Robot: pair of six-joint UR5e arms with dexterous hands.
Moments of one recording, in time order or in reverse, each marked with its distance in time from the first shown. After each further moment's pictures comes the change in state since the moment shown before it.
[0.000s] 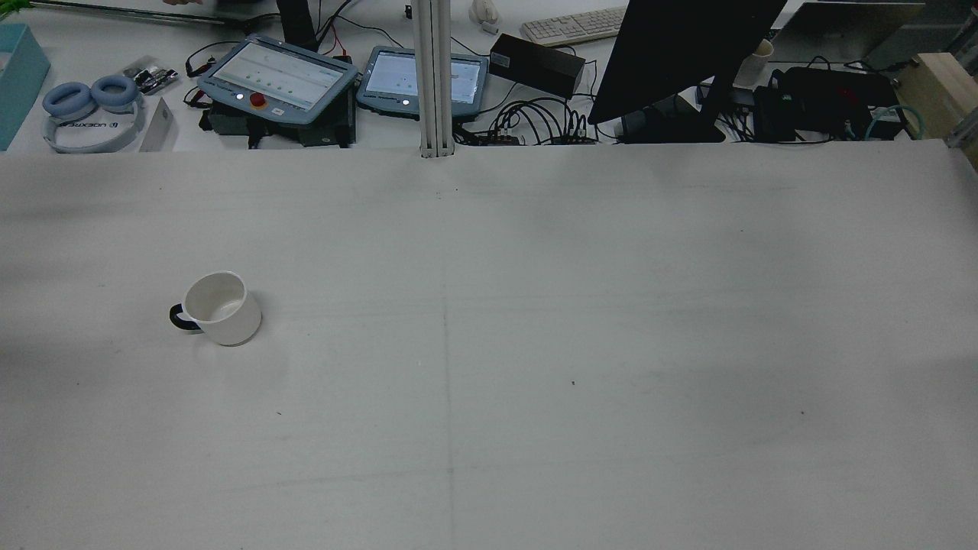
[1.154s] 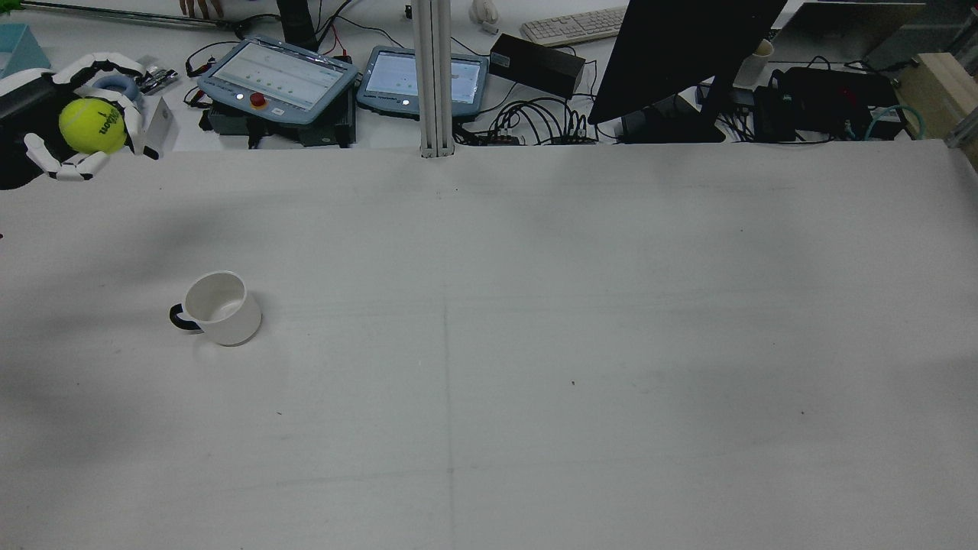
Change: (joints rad) left arm 0.239 0.075 -0.227 -0.053 0.126 0.110; right arm 0.000 0.000 0.002 0.000 0.000 0.000
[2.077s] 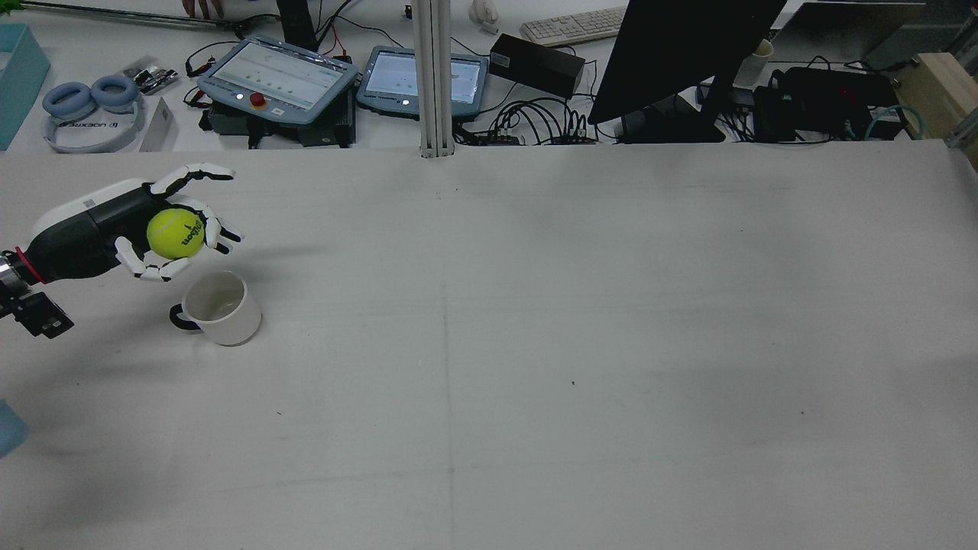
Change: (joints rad) left arm 0.189 0.059 -0.037 -0.002 -0.008 0.076; right arm 0.000 0.000 -0.001 0.000 0.000 0.000
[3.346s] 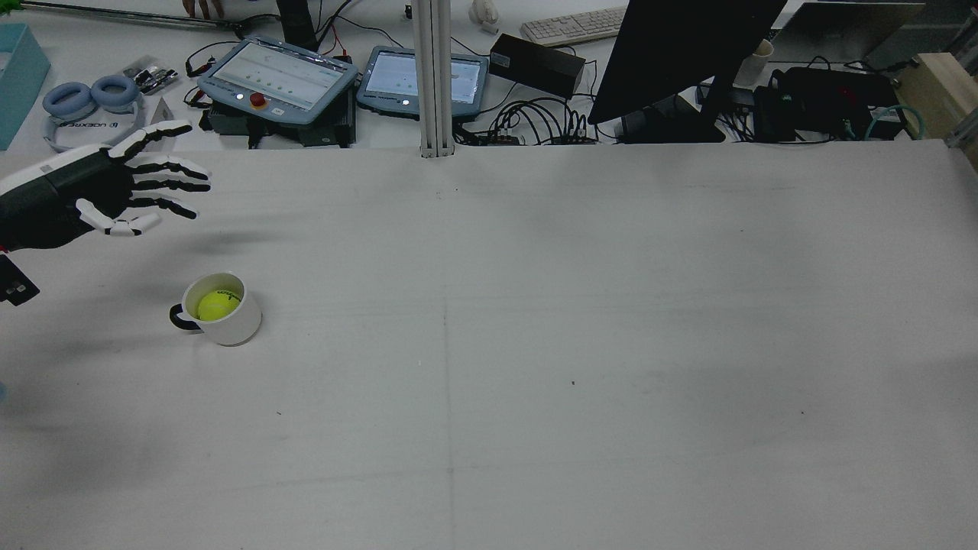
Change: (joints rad) left arm -0.255 -0.084 0.146 0.063 -0.016 -0.134; right arm 0.000 0.000 -0.001 0.000 0.000 0.000
